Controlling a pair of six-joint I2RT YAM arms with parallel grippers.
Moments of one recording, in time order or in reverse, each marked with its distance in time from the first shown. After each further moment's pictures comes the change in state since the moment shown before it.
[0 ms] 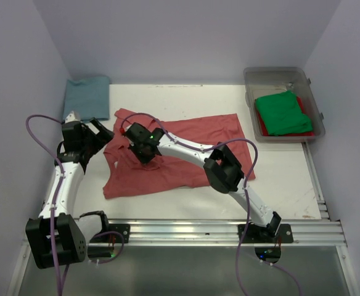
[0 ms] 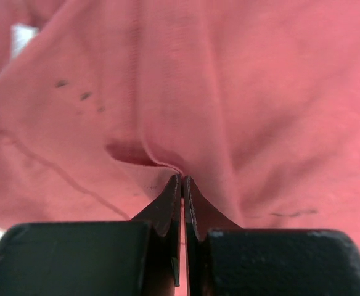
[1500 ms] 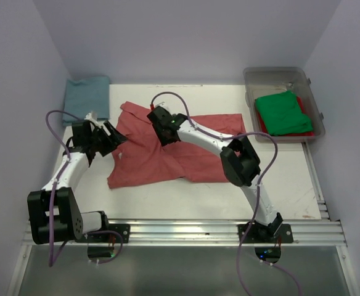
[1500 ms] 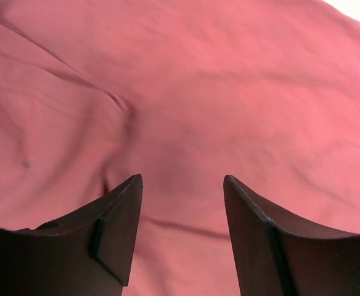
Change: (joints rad) left arm -0.035 0.200 -0.012 0.108 0.270 0.053; right arm -0.166 -0.126 -0.148 0.028 0.370 0.066
